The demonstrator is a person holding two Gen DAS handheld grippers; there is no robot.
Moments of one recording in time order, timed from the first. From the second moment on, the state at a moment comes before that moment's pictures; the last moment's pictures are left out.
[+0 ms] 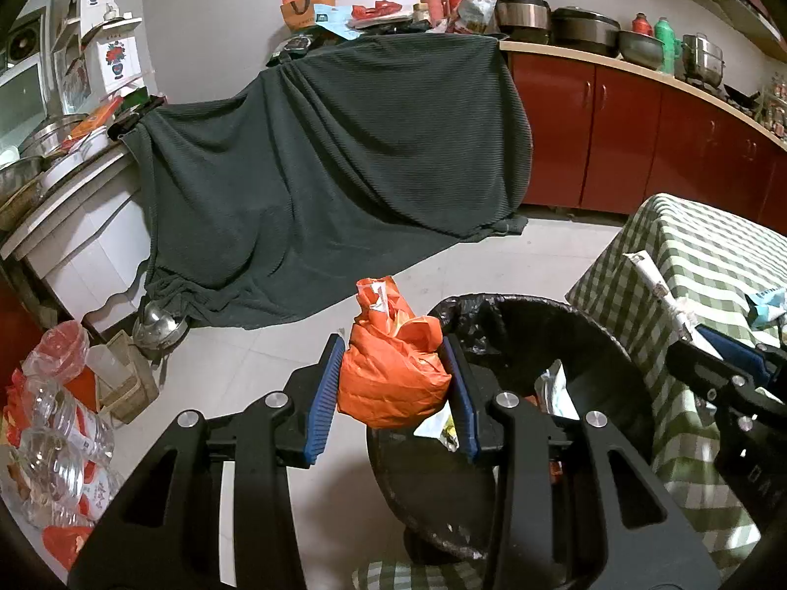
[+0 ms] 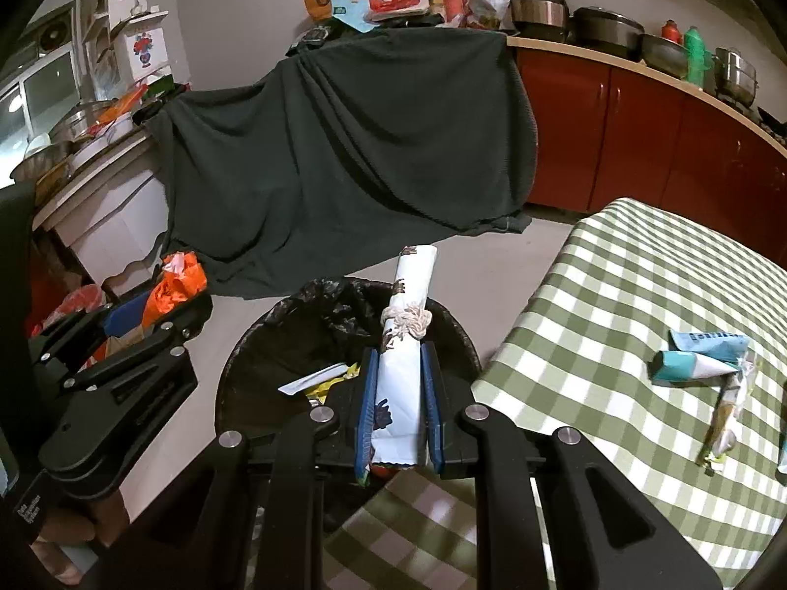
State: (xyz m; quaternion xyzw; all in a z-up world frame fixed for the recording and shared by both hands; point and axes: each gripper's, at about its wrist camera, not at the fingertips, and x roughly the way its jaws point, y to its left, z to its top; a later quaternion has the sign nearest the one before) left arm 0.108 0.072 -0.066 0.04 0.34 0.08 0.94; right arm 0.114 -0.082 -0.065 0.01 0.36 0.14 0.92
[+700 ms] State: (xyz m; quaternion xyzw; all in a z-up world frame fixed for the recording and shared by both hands) left arm 0.126 0.072 -0.081 0.04 0.35 0.08 0.93; right arm 0.118 -0.084 -0.065 0.02 0.36 0.14 0.92
